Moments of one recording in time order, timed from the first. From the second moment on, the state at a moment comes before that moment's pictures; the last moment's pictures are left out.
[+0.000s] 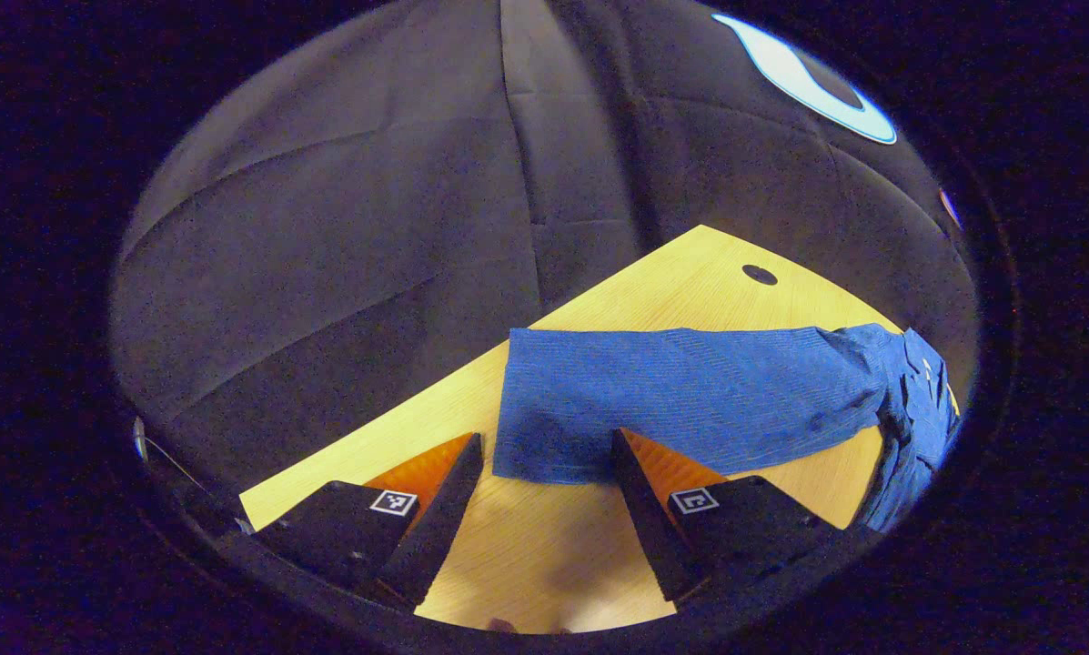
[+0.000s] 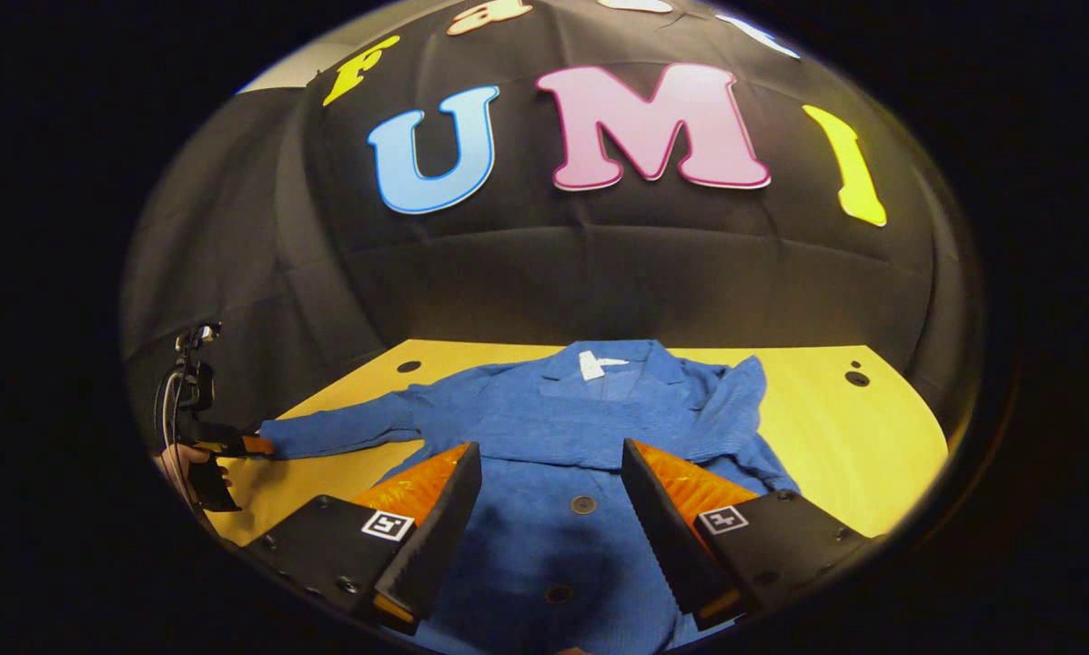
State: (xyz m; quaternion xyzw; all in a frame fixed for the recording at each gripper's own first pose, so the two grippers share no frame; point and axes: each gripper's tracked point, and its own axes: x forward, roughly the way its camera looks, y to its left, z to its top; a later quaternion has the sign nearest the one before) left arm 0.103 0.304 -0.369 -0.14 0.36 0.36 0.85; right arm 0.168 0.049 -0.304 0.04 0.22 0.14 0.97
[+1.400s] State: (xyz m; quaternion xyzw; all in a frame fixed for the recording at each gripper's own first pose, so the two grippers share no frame) left arm 0.285 0.034 -0.195 -0.07 0.25 0.03 0.97; right arm 0.149 -0.114 -0.343 0.04 0.27 0.01 0.96
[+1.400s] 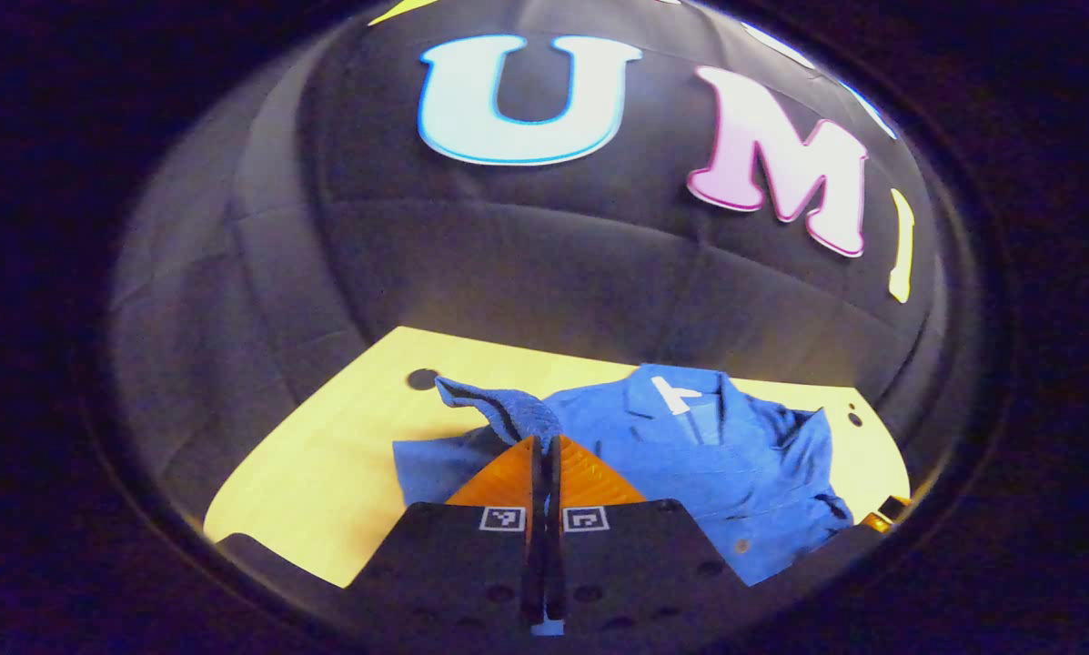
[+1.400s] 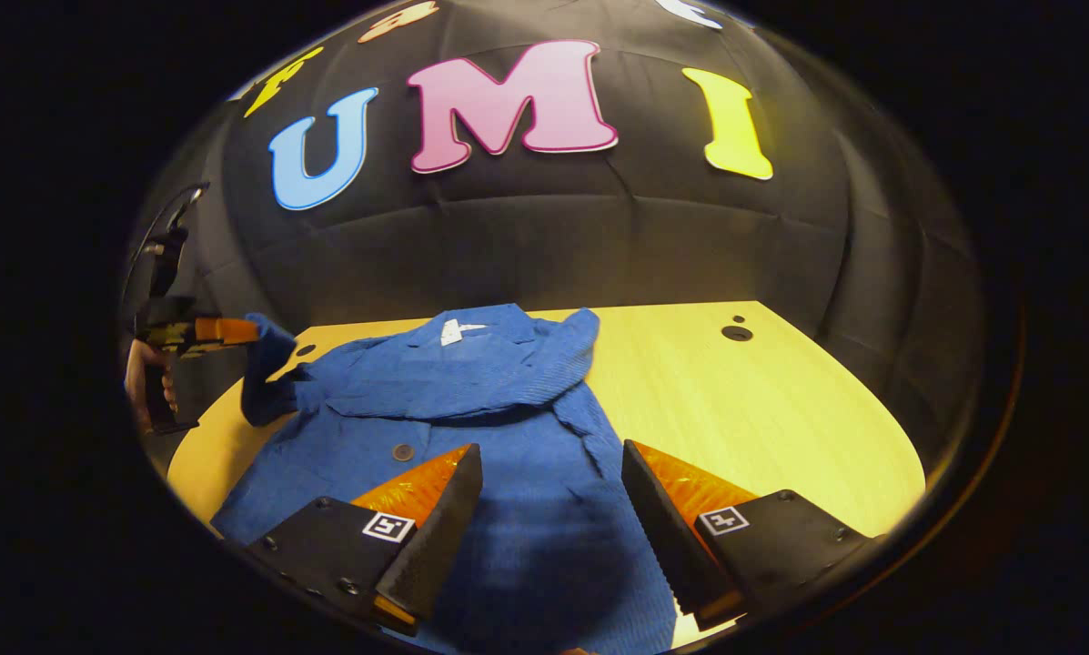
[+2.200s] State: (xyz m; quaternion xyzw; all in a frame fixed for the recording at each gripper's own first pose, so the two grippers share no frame) left arm 0.337 -0.239 -0.223 -0.08 0.28 -0.16 0.94; right arm 0.122 -0.219 -0.363 0.10 0.31 -0.09 0.94
